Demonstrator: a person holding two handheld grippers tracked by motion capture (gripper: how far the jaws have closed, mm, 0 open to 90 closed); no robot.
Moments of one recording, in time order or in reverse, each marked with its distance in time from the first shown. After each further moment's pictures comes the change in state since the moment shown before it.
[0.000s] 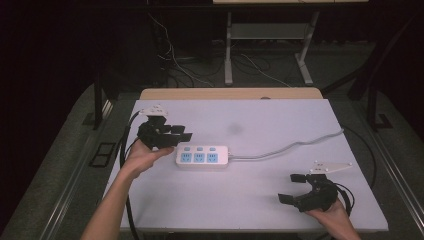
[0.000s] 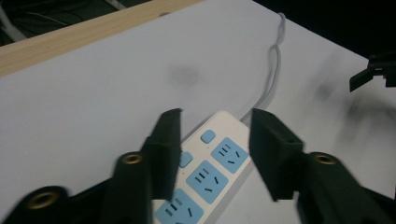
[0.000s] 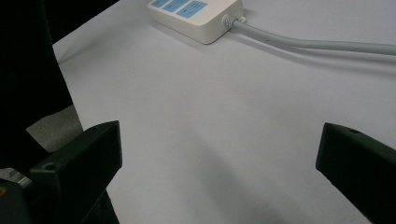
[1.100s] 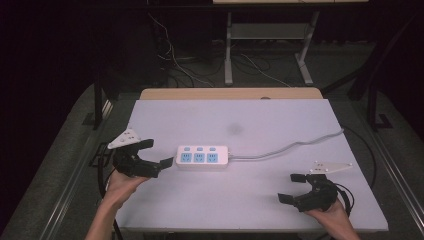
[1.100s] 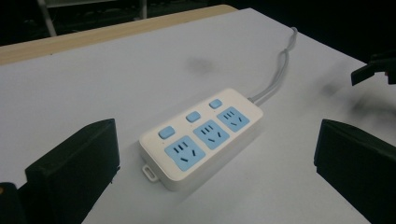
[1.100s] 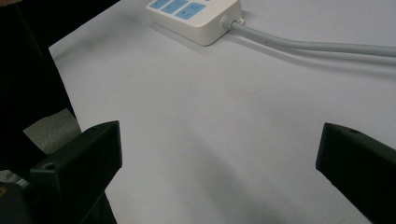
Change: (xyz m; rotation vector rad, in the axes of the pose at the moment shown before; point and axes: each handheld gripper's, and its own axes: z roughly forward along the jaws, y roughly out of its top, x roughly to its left) left arm -0.022 -0.066 -0.051 -0.120 0.103 -0.034; right arm 0.001 0.000 0.000 -0.008 -0.008 0.000
